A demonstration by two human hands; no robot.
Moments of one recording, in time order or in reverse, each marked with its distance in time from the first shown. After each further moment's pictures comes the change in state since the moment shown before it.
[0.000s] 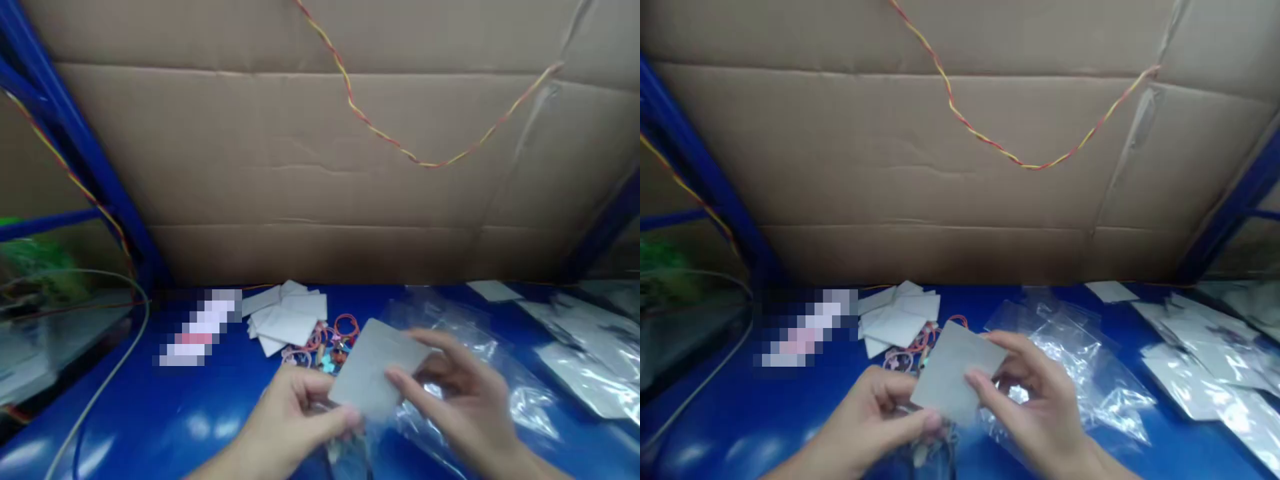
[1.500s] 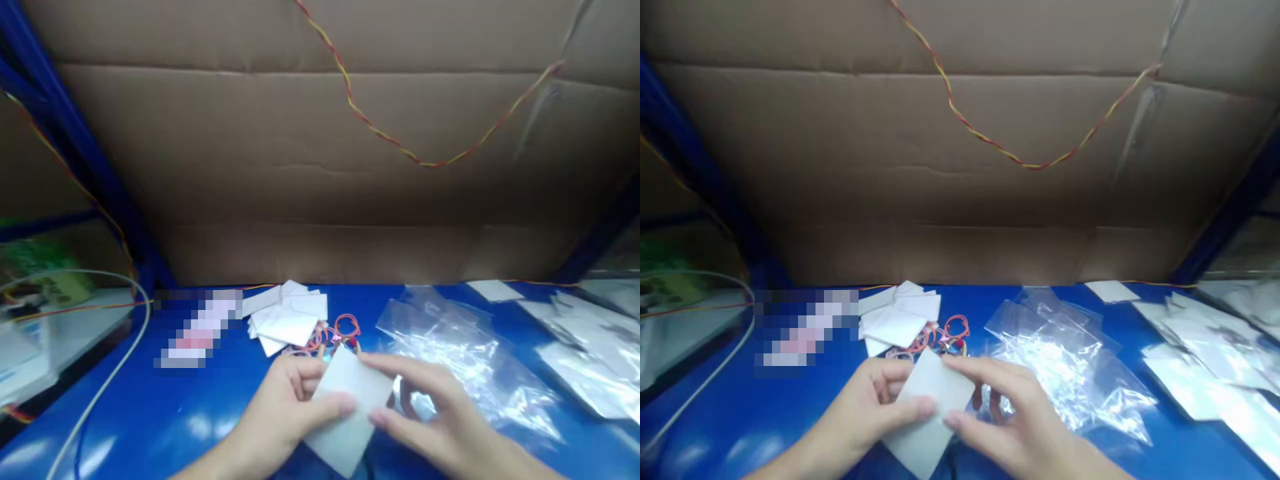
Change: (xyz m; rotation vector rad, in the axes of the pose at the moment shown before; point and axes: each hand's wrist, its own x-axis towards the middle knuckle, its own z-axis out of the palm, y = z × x) left_hand 0.003 0.001 -0.004 -0.293 -0.038 -0.006; right_hand 0.004 -0.009 -0.001 -0.124 -0.403 -0.030
